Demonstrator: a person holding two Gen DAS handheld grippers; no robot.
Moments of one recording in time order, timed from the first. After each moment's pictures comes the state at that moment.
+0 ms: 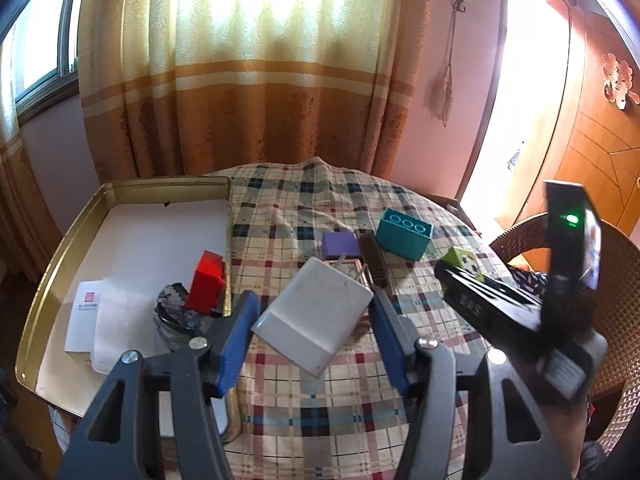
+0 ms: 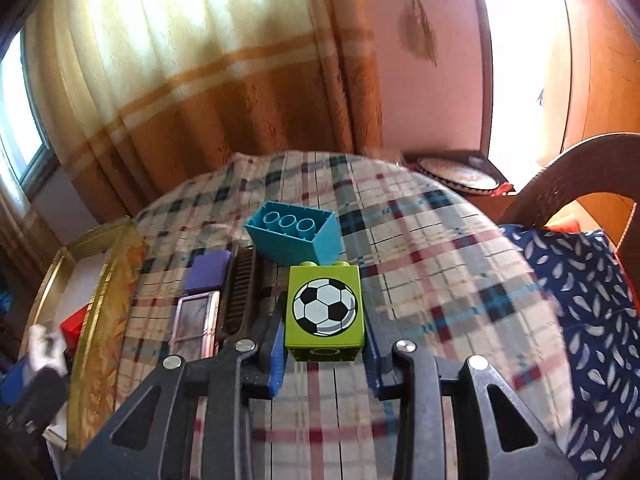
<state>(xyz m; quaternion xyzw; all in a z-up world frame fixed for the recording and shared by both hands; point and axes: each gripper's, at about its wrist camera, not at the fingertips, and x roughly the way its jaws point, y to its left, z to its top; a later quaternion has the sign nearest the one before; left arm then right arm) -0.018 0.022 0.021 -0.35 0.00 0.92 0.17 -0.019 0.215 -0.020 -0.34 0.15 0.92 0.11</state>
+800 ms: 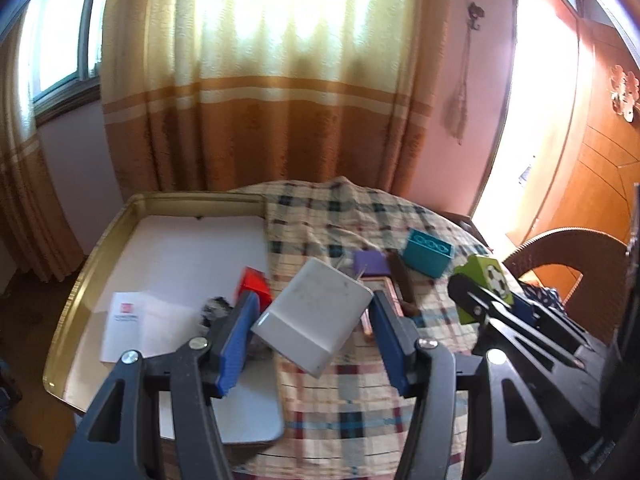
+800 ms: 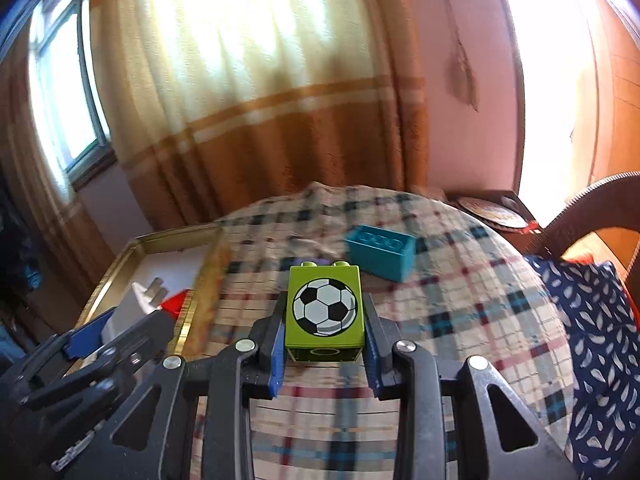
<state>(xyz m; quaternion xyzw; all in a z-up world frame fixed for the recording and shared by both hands) -0.020 -0.014 0.036 -0.32 0.00 0.94 0.14 0.014 0.146 0.025 -0.28 0.11 0.95 0.03</state>
